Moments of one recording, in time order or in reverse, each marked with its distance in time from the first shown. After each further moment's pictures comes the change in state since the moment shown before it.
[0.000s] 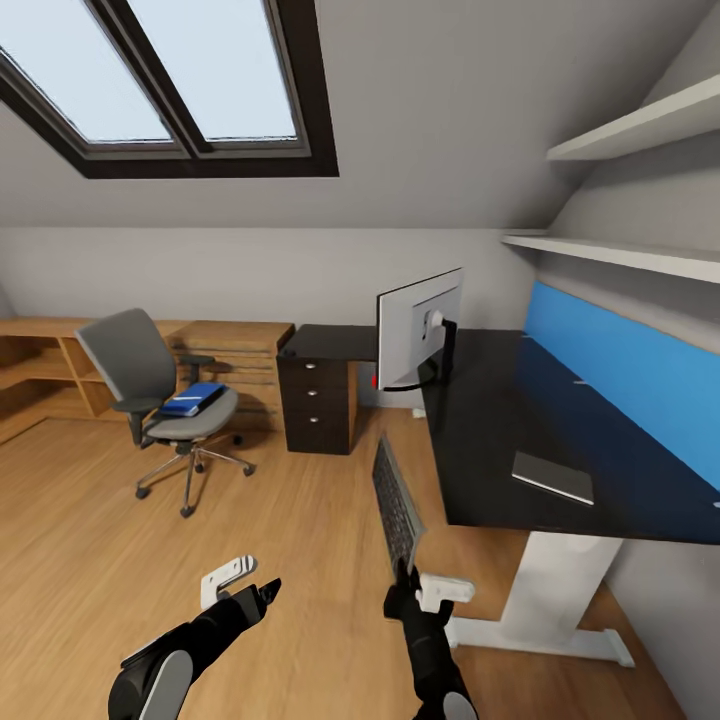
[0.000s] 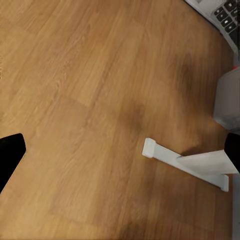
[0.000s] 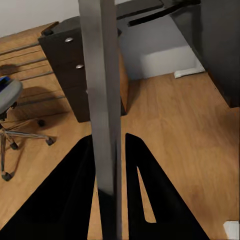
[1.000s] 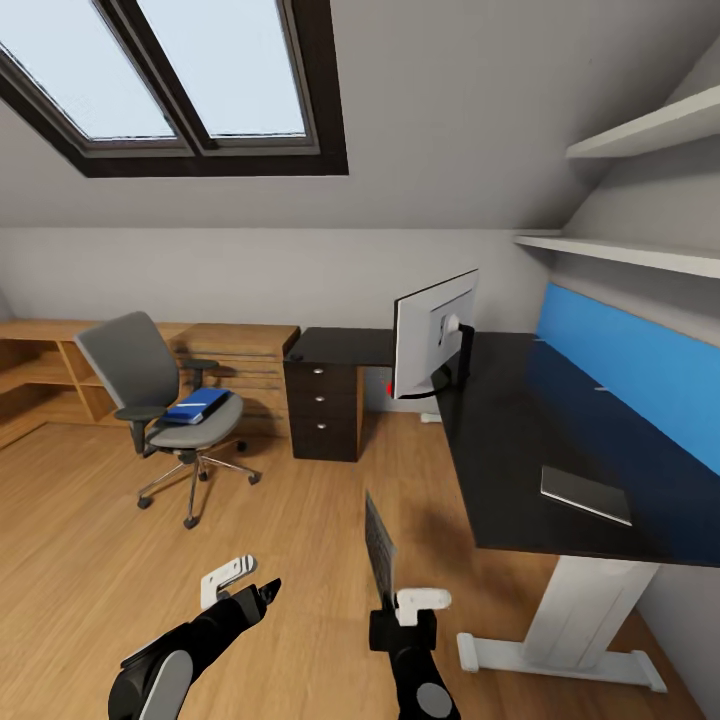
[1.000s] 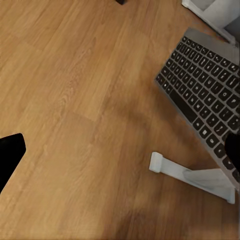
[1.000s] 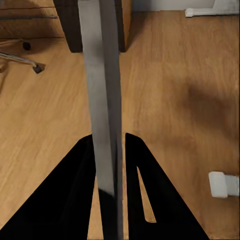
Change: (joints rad) left arm 0.000 0.000 0.000 0.000 -0.001 0.000 0.000; right arm -0.014 0.000 0.097 -0.016 0.010 0.363 -0.113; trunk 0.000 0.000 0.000
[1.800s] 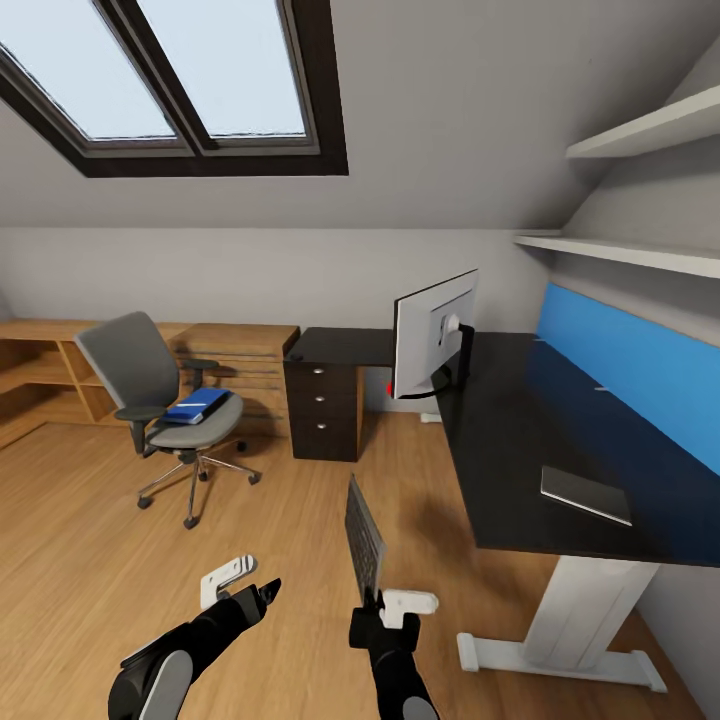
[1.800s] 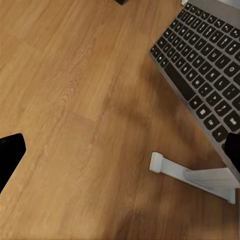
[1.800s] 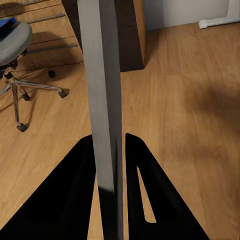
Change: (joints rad) left arm 0.000 0.001 0.000 0.000 -0.002 0.000 -0.003; right arm 0.000 0.000 0.114 -0.010 -0.123 -0.137 -0.057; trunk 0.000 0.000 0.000
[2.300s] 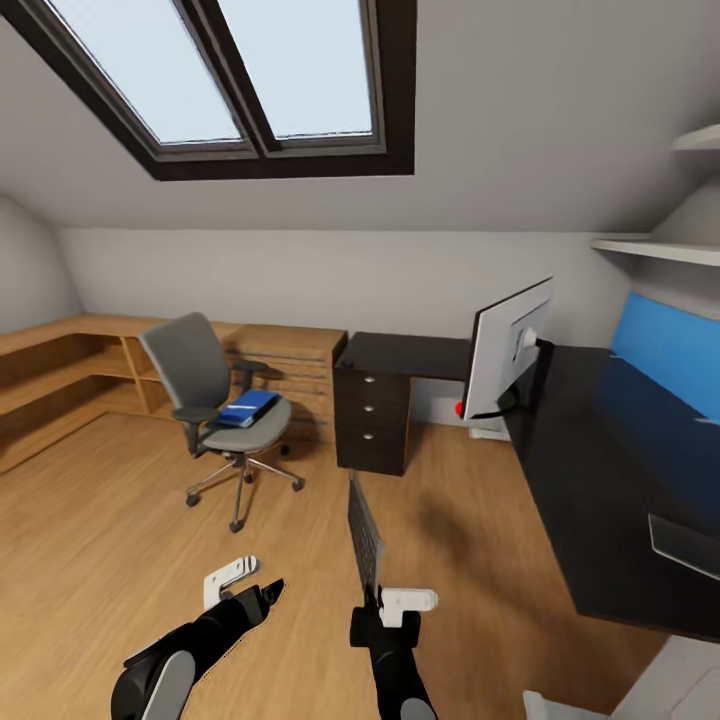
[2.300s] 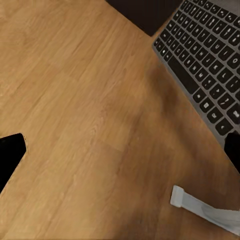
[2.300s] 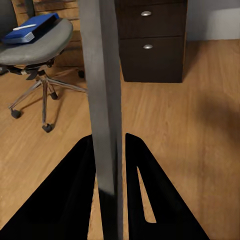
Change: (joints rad) left arm 0.000 0.000 -0.012 0.000 -0.001 0.001 -0.001; right arm 0.000 0.000 0.001 0.004 0.065 -0.003 -0.002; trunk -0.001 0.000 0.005
